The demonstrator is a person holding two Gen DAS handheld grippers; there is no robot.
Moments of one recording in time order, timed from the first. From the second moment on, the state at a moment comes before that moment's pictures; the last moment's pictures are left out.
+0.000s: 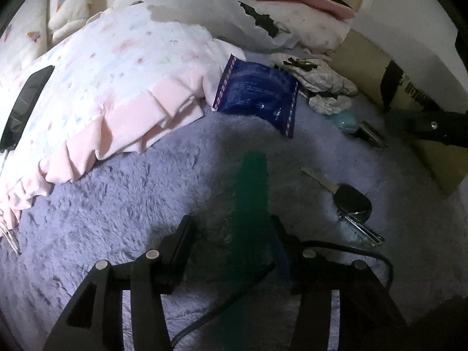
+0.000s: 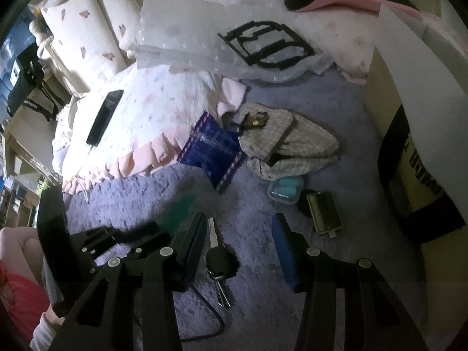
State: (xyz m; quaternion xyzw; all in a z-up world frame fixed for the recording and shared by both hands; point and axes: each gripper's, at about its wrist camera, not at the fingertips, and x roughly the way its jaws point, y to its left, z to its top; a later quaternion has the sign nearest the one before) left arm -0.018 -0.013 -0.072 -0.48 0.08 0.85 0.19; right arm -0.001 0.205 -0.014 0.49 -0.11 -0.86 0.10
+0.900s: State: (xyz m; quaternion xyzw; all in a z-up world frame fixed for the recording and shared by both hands) left arm 0.000 -0.048 -0.053 -0.47 0.02 0.86 0.20; right arm 0.012 0.165 -0.061 0.53 0.01 -0.82 0.20
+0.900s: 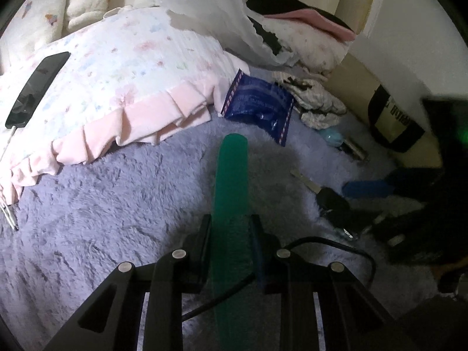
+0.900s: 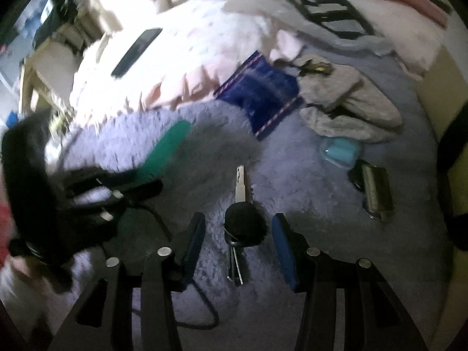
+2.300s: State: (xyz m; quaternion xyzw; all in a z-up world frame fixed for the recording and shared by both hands) left arm -0.002 0.043 0.075 -0.38 0.09 0.89 0.25; right arm 0.029 0.263 0.051 0.35 -0.27 -0.88 0.17
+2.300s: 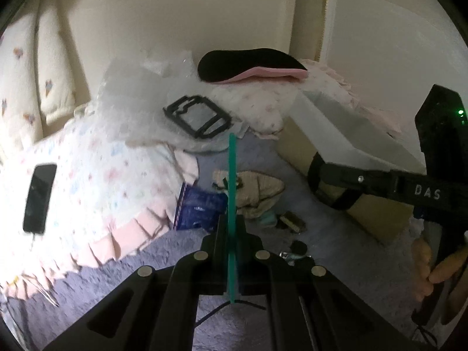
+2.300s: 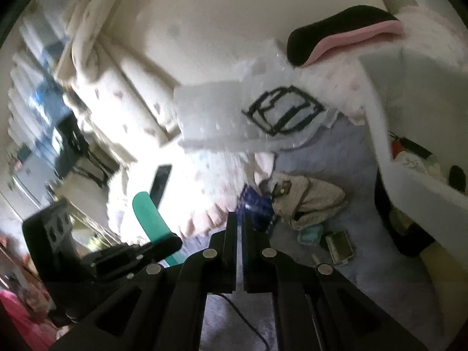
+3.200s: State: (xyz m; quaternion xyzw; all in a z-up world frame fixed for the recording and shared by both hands) left arm 0.000 0.003 0.053 -0.40 0.03 0.89 0.23; right arm 0.026 0.232 -0.074 0.53 -0.08 -0.83 0.14
